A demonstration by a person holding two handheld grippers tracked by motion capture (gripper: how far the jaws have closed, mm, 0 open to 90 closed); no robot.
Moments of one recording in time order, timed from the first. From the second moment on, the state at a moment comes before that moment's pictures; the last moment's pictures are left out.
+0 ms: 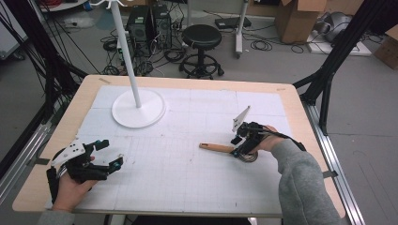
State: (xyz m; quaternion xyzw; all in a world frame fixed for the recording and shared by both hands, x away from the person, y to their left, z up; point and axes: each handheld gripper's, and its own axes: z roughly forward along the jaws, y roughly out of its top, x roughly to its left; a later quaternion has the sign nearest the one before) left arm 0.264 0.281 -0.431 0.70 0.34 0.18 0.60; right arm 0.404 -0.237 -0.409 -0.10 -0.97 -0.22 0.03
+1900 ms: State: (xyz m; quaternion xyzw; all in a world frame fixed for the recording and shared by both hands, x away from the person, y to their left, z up) left arm 0.264 0.280 -0.431 0.70 0.34 0.18 0.60; right arm 0.397 -0.233 -0.415 -0.10 -0.97 -0.20 0.01
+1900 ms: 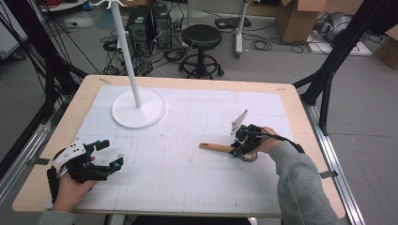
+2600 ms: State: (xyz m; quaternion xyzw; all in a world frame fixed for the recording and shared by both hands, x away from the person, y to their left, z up) left arm 0.265 0.279 -0.431 0.70 0.34 0.18 0.60; right arm 0.390 -0.238 -0.406 -0.09 -0.97 -0.22 -0.01
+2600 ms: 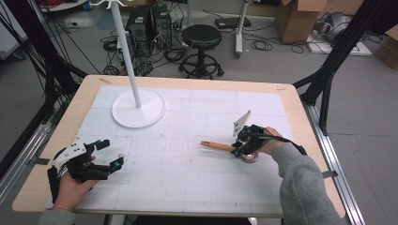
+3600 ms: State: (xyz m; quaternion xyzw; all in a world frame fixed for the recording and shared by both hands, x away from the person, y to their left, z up) left arm 0.266 0.279 -0.431 0.70 0.34 0.18 0.60; right arm 0.388 -0.248 -0.376 -0.12 -0.95 -0.29 -0.04
